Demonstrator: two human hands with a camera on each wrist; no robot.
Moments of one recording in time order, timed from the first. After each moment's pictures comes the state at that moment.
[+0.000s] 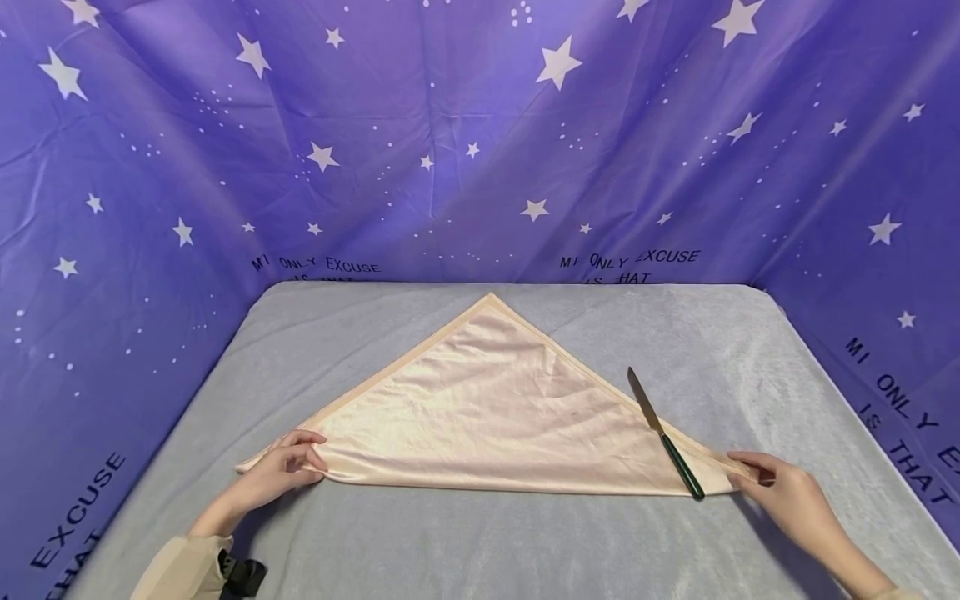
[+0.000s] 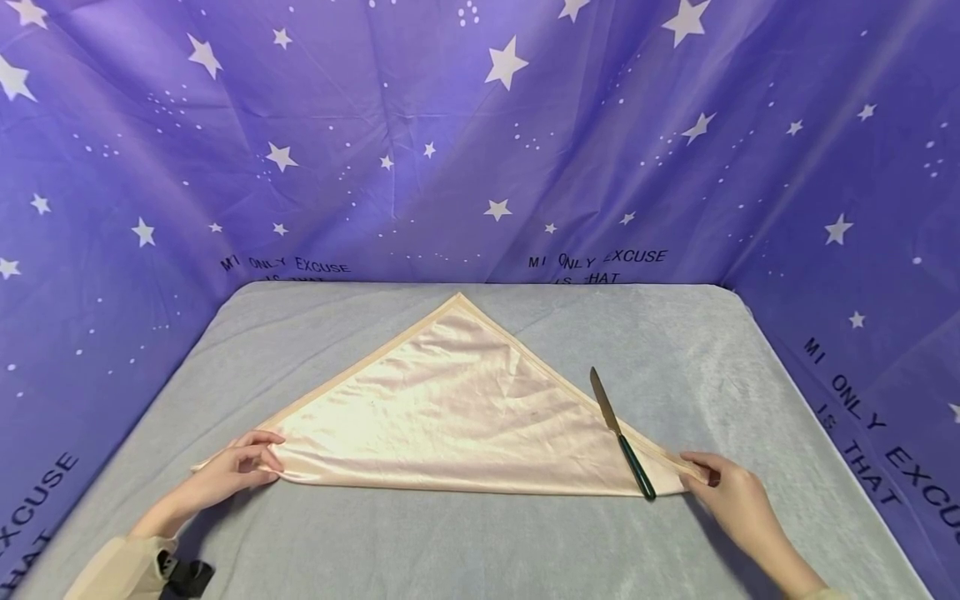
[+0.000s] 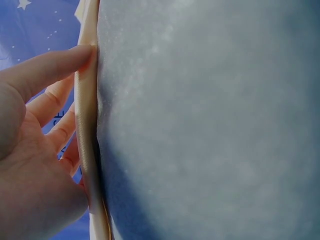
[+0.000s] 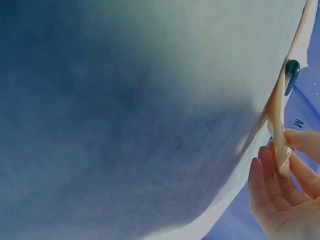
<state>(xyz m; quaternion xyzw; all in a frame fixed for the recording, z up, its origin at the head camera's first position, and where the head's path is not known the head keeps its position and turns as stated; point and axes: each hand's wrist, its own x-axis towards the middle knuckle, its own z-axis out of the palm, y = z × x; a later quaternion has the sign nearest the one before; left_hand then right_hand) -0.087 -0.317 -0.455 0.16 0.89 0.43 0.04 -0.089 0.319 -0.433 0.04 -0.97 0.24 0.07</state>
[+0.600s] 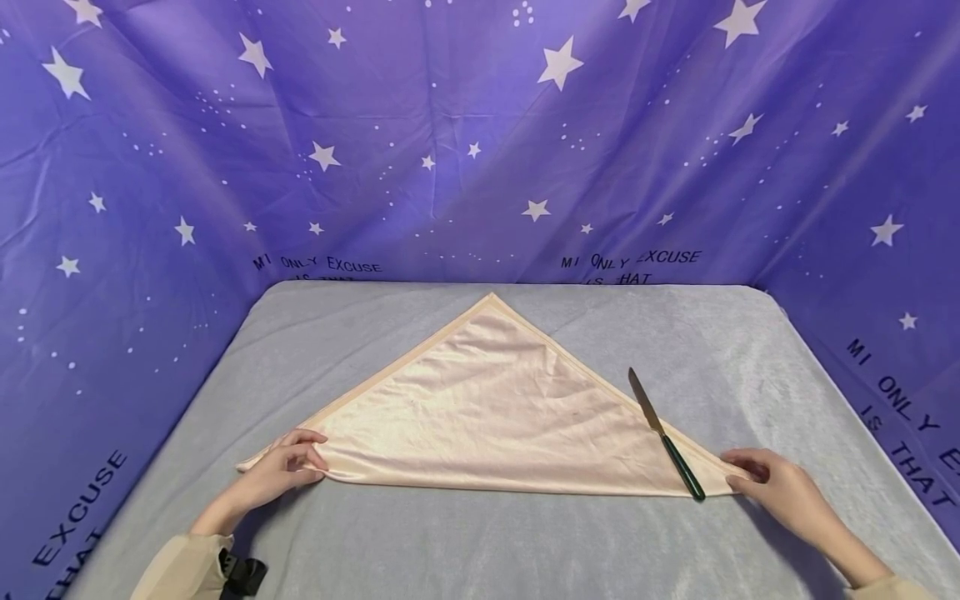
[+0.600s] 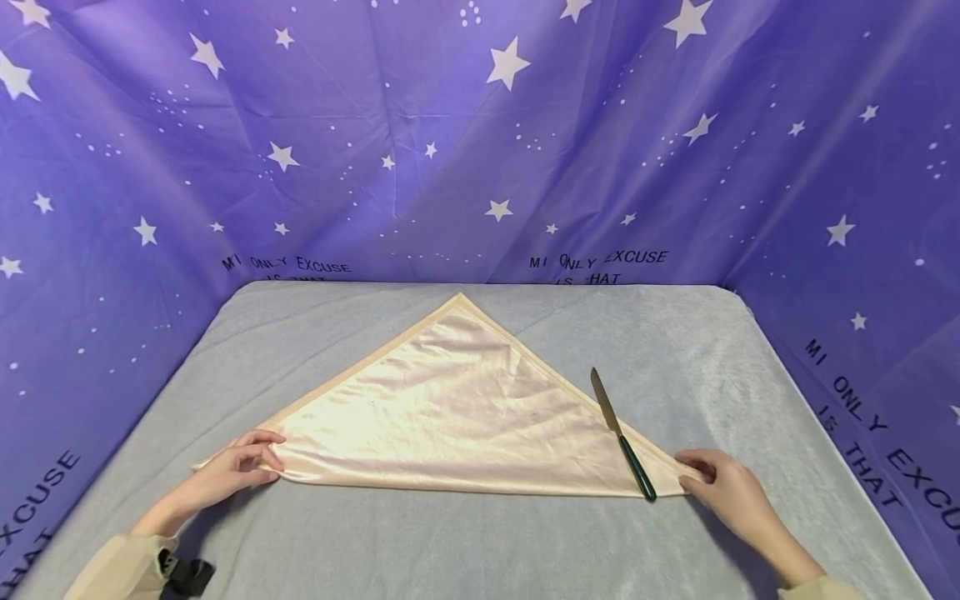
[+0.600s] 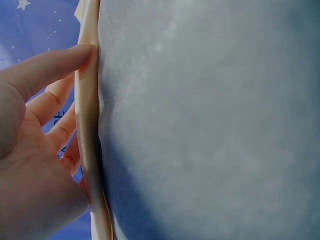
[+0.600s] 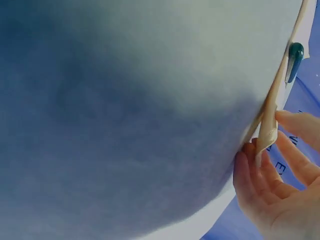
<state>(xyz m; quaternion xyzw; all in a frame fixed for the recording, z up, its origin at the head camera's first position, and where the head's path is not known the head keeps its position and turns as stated) -0.086 -0.318 -0.452 0.15 0.89 0.43 0.06 -0.099 0.325 -0.432 0.05 -0.97 0.25 0.00</state>
